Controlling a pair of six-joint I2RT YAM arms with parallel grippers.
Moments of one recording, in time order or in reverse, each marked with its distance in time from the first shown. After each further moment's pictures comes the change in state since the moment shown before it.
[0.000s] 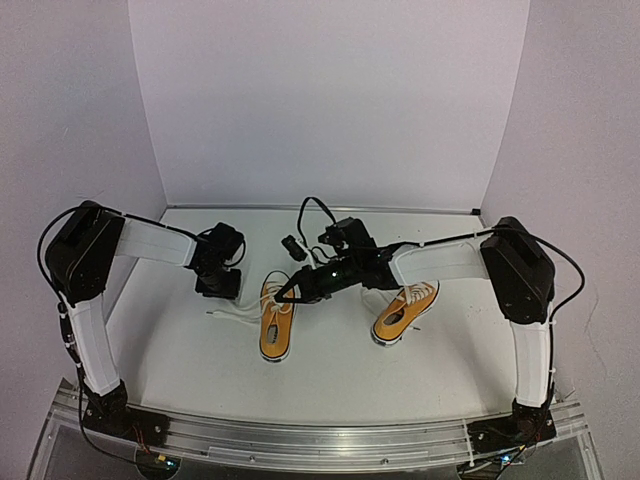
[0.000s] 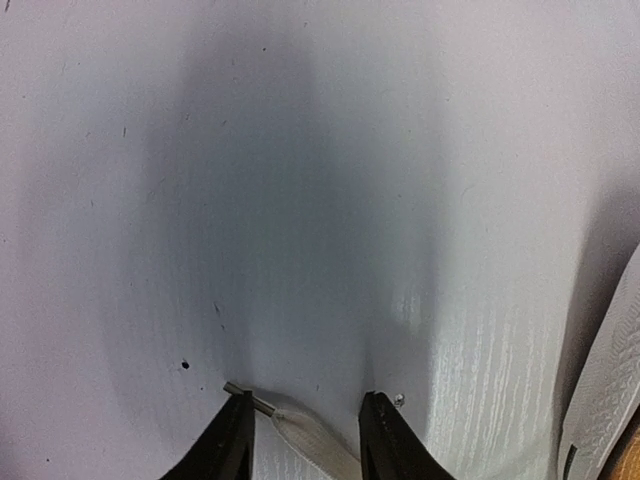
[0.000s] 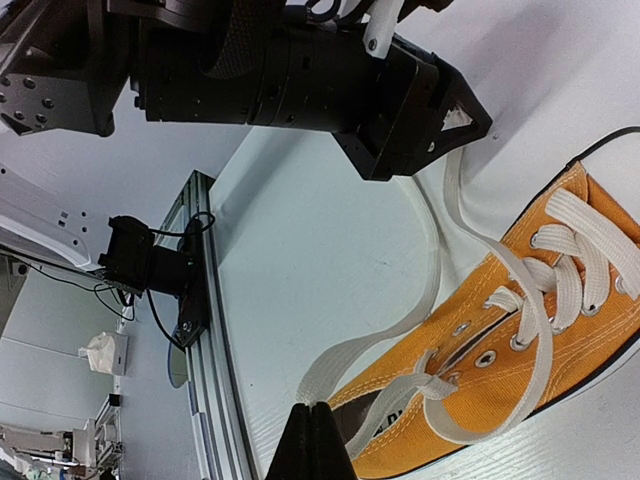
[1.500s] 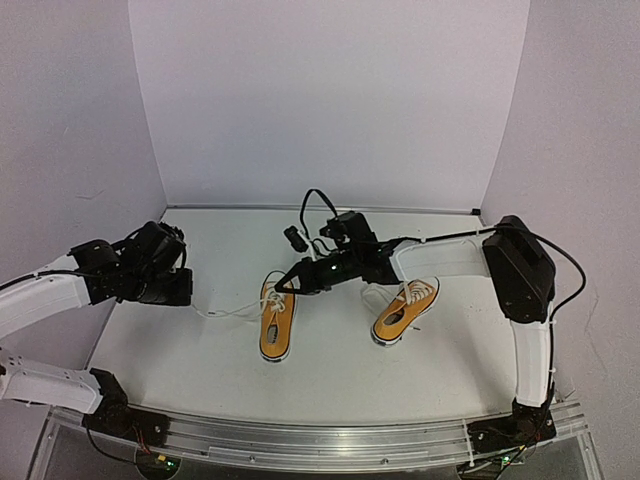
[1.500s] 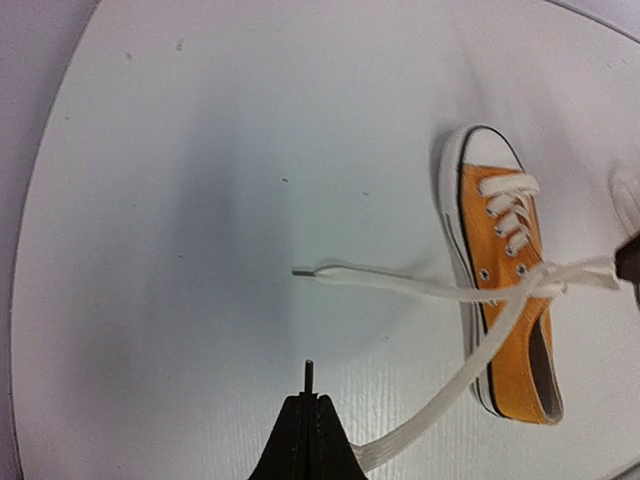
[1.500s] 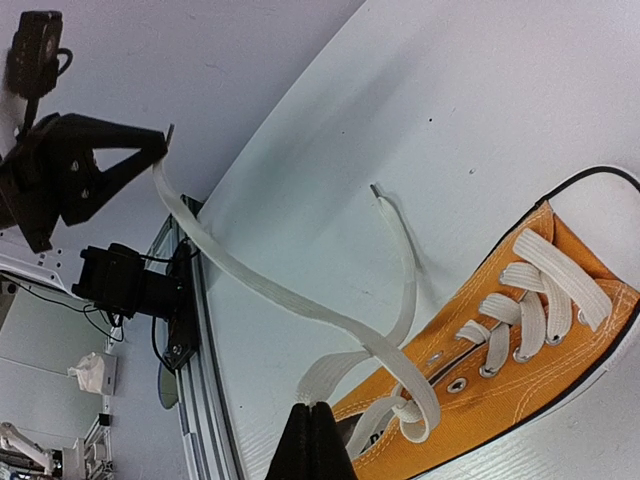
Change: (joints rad) left arm -0.208 -0.854 -0.265 -0.371 -0.184 -0.177; right arm -0.017 0.000 0.030 0.003 0.056 0.005
